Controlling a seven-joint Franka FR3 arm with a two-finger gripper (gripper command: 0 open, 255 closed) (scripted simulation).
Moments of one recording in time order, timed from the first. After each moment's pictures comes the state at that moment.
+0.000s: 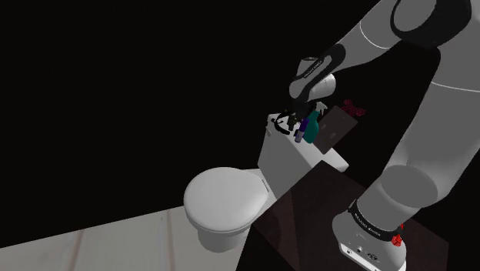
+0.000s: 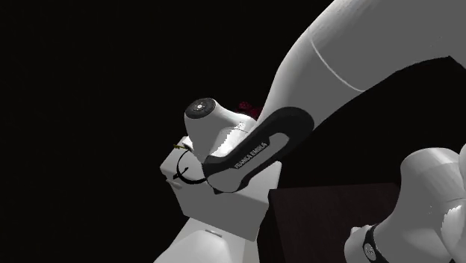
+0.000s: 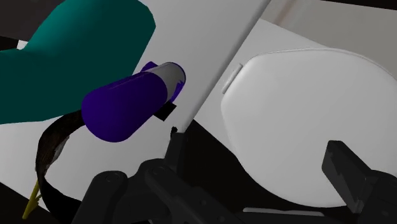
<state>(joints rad) -0.17 0.23 -0.32 -2.35 -0.11 2.57 -0.49</state>
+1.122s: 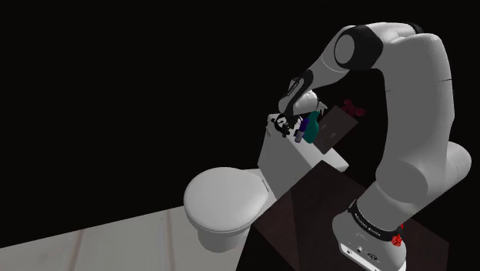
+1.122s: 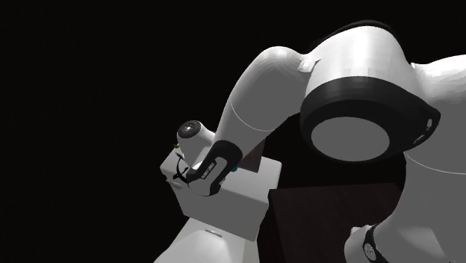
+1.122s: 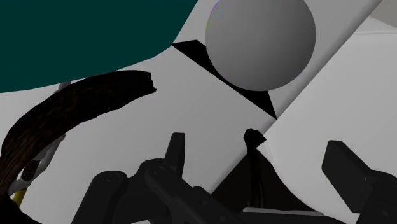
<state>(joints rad) -0.30 0.67 -0.24 -2.04 -0.01 2.73 -0.62</state>
